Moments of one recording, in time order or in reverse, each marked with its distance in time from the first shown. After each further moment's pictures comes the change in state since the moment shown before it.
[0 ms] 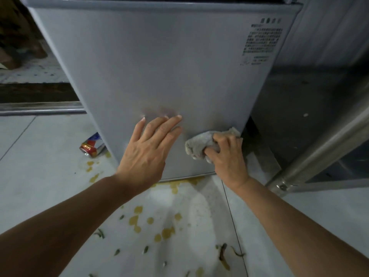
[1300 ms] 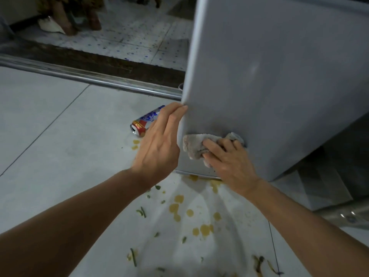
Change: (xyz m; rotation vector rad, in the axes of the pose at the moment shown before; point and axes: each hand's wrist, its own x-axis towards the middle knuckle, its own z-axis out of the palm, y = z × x) left_hand -0.078 -0.080 -0.003 -0.475 0.255 -0.410; right_hand 0.059 -0.116 0.029 0.016 -0.060 -0.449
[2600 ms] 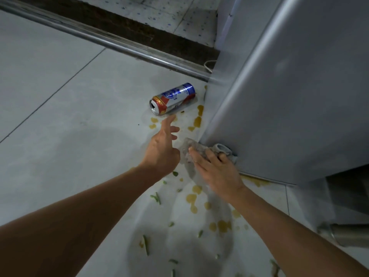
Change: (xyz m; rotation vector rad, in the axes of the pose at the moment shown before) left_hand -0.048 -0.088 0.038 -0.312 -0.253 -0.679; right_hand -0.006 -0.083 0.076 -0.095 -0.346 -0.159
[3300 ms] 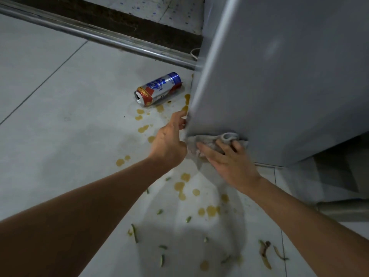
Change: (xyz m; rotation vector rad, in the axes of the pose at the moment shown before) left_hand -0.002 0.025 0.044 0.072 -0.007 0.064; right_hand -0.055 0.040 -0.001 -0.056 0.102 -0.038
